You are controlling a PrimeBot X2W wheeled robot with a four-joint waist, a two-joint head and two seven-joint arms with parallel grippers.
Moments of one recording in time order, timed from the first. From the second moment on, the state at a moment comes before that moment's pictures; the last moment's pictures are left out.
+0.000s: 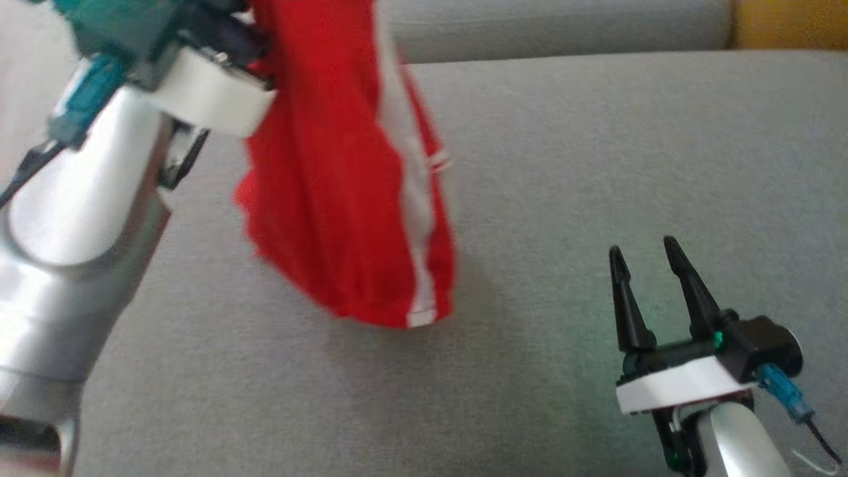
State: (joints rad) left arm -1.00 0.40 -0.61 0.25 -0.29 -0.03 -0.19; right arm -0.04 -0.05 0.11 0.17 0.11 0.12 -0.26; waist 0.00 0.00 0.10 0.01
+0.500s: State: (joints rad) left arm -0.73 0.13 -0.91 0.42 -0.32 -0.09 -0.23; right arm -0.10 -0.05 0.11 0.16 0.16 0.12 -0.26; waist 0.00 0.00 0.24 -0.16
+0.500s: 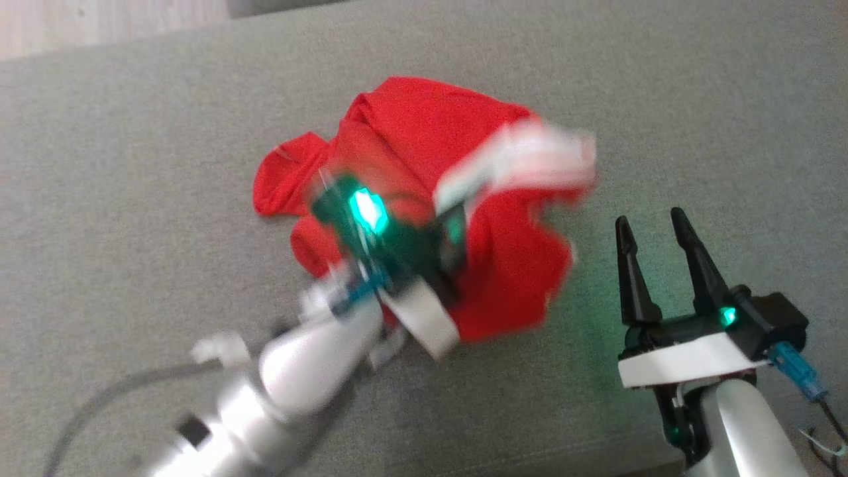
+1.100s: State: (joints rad) left arm -1.00 0.26 -0.90 0.40 -0.48 -0.12 0.07; right arm -0.14 -0.05 0.12 0.16 0.15 0.12 -0.26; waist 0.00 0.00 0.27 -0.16
